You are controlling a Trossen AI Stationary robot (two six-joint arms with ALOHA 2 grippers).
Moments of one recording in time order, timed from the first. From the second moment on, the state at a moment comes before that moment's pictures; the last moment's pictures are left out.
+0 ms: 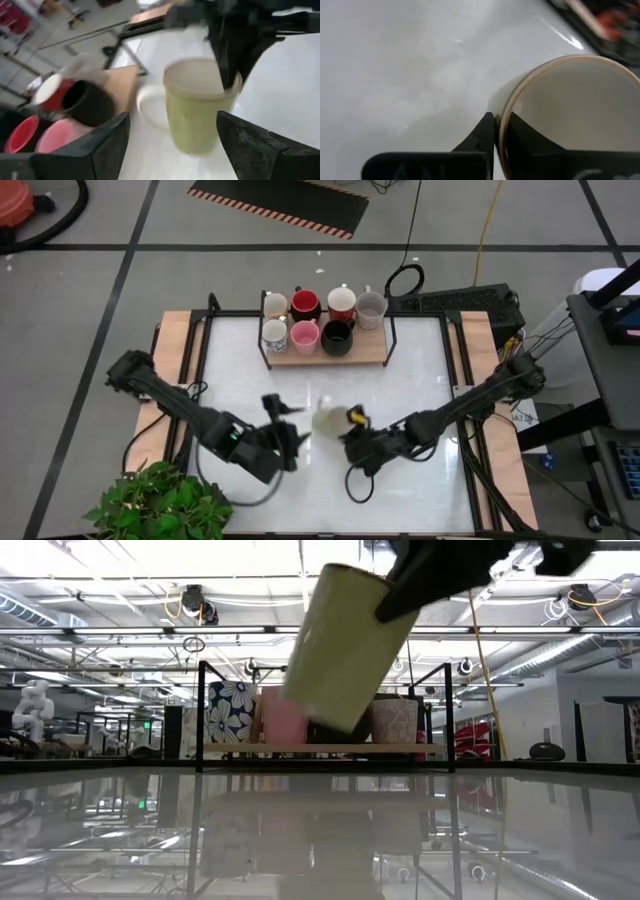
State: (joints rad) left arm -0.55 1.61 1.40 -0.64 -0.86 -0.23; right arm 0.46 1.60 1.12 -0.36 0.45 -0.24
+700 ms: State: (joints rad) left arm -0.42 1.50 1.40 -0.77 -0.87 -0.18; right arm 0.10 1.47 1.38 -1.07 0.47 0.04
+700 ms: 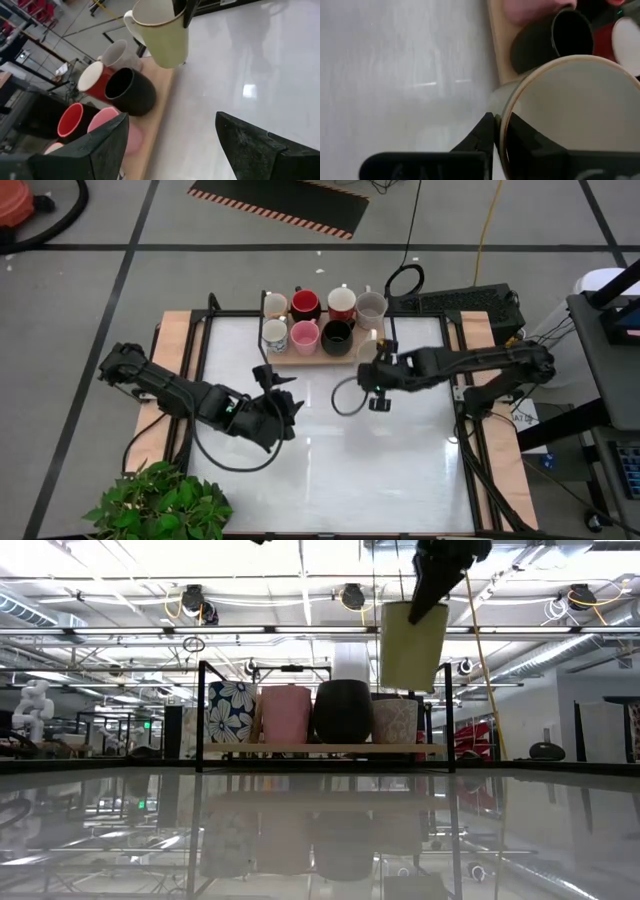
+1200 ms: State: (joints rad) left arm -0.39 1.50 1.40 -0.77 -0.85 -0.17; right arm -0.15 1.47 1.31 -1.00 0.36 -0.40
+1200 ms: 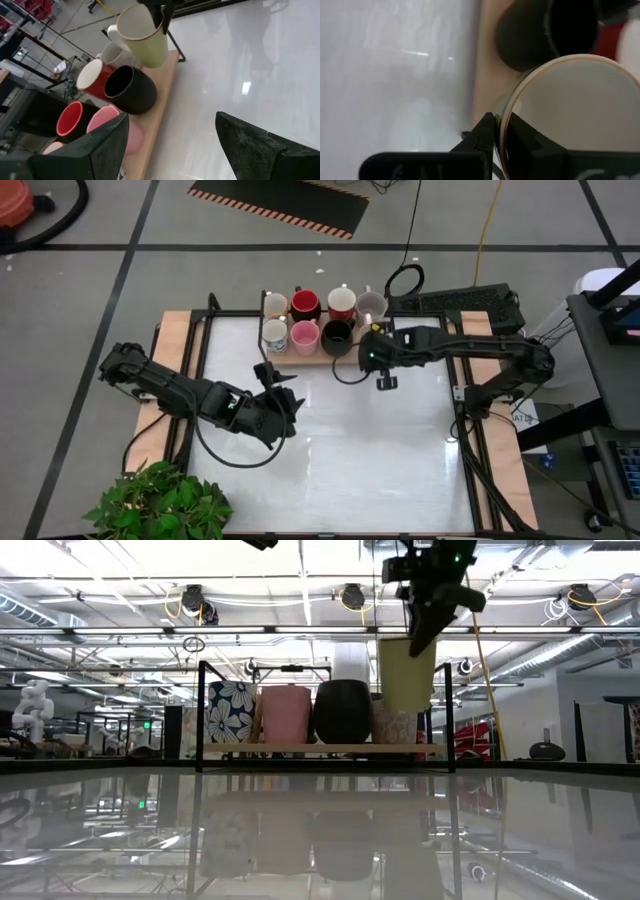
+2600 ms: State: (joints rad) left arm -0.39 1.50 1.40 -0.78 -0.84 -0.17; right arm -0.33 1.46 1.11 -0.71 0.27 -0.83
